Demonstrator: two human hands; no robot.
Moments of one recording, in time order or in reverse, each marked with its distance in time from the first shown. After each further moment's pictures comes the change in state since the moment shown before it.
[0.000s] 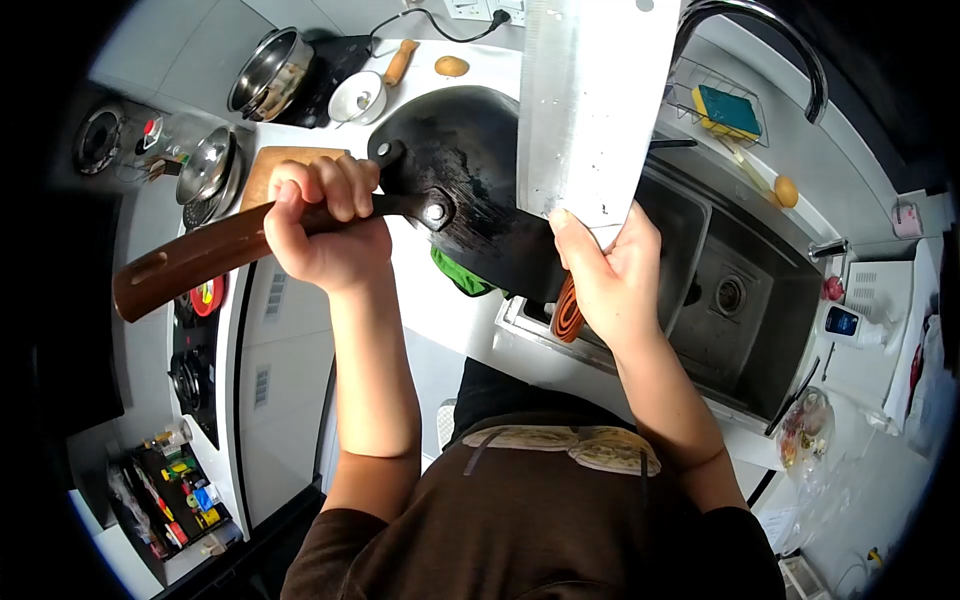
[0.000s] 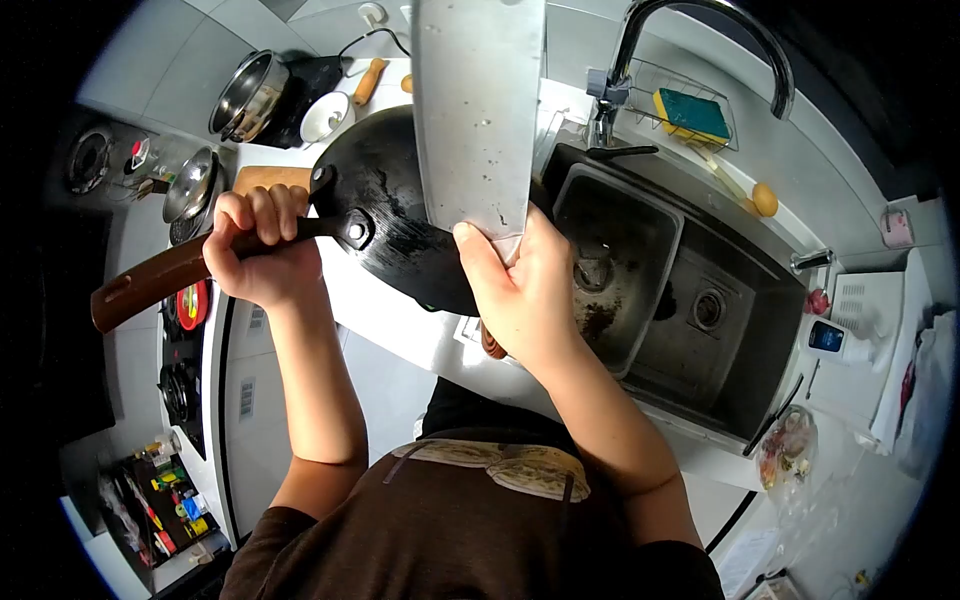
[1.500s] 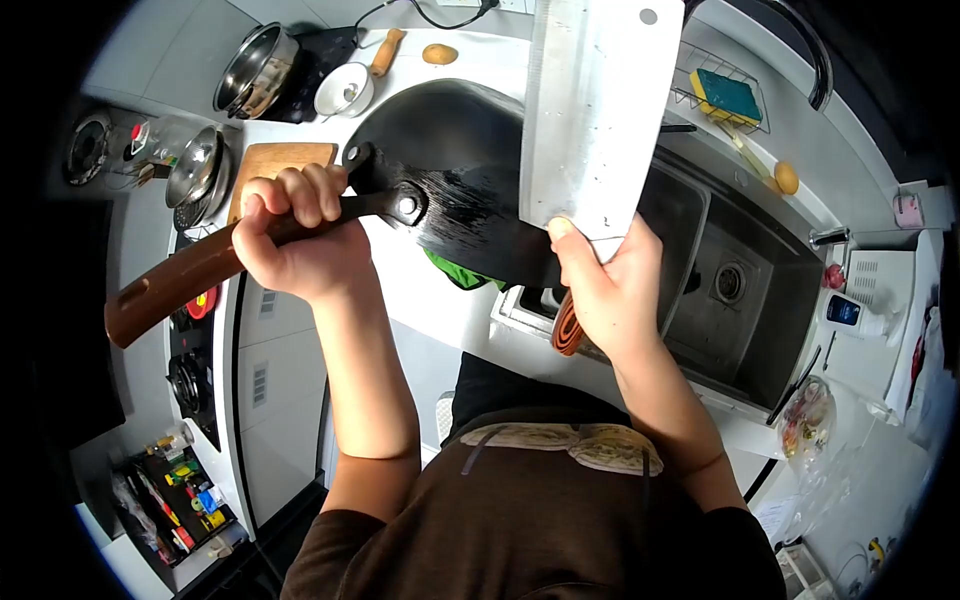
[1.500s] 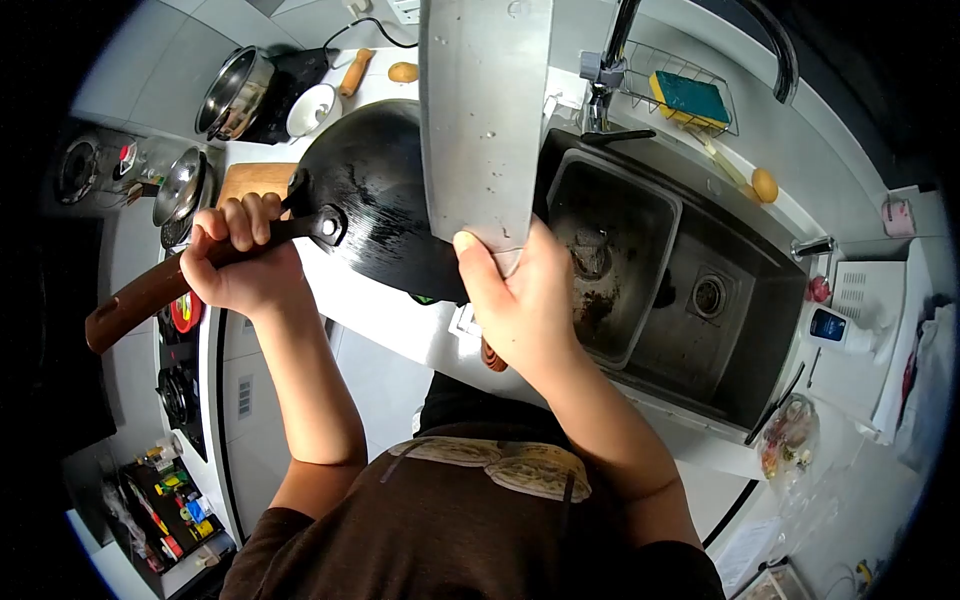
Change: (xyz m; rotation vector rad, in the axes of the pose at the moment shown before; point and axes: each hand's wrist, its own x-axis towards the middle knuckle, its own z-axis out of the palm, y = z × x) left_hand -0.003 -0.001 -0.011 -0.020 0.135 0.006; right_hand -0.011 0.008 -0.004 -0.126 0.085 0.077
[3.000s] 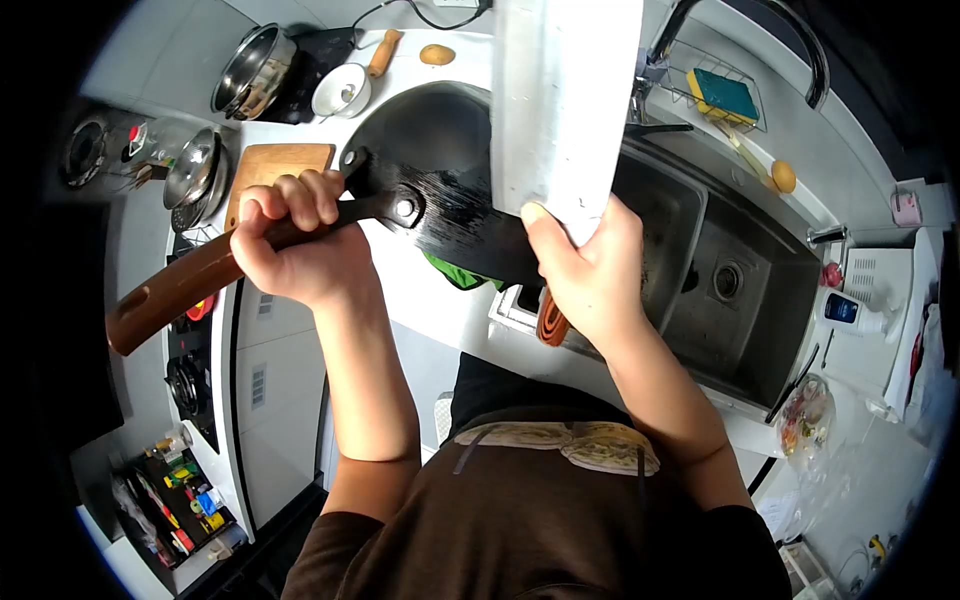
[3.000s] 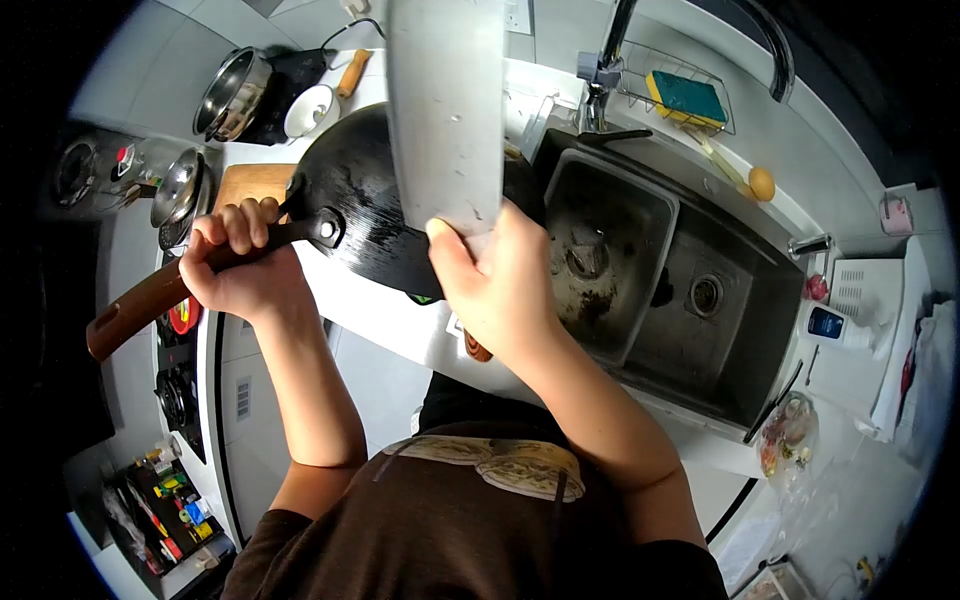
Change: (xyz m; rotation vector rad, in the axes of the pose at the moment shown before) left_hand -0.006 0.001 0.007 -0.024 0.094 0.010; right_hand 0.011 -0.008 0.014 -0.110 -0.058 -0.057
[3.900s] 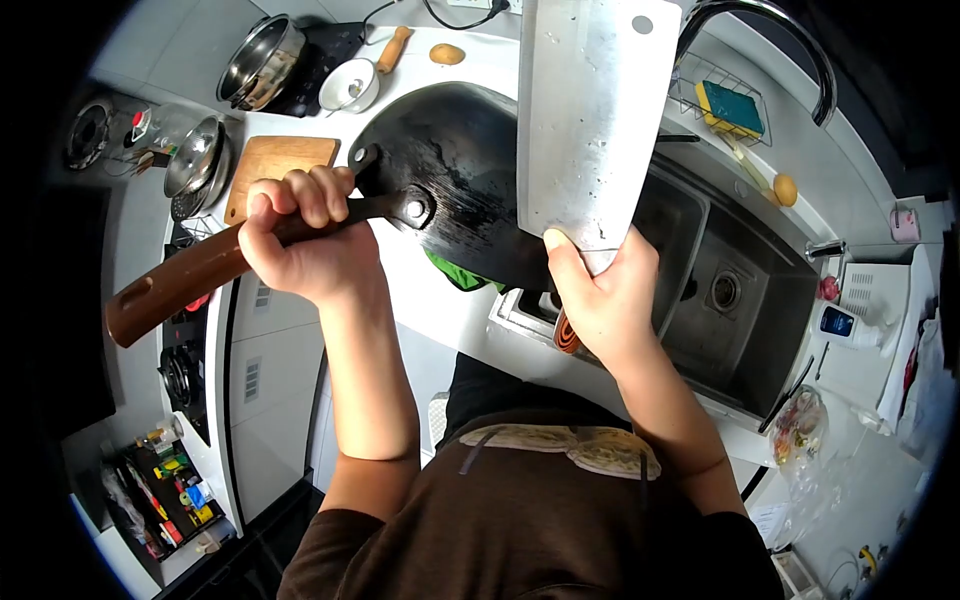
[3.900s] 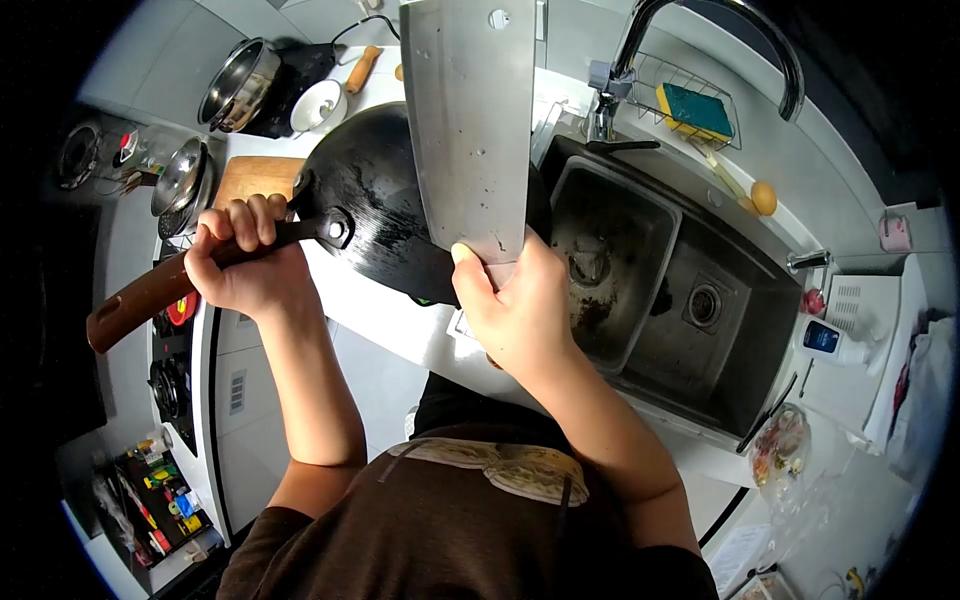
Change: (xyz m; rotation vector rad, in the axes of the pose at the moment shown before) left_hand 0.001 0.000 -0.006 -0.011 -0.011 -0.004; right_hand -0.010 0.014 -0.006 0.017 0.033 -0.144
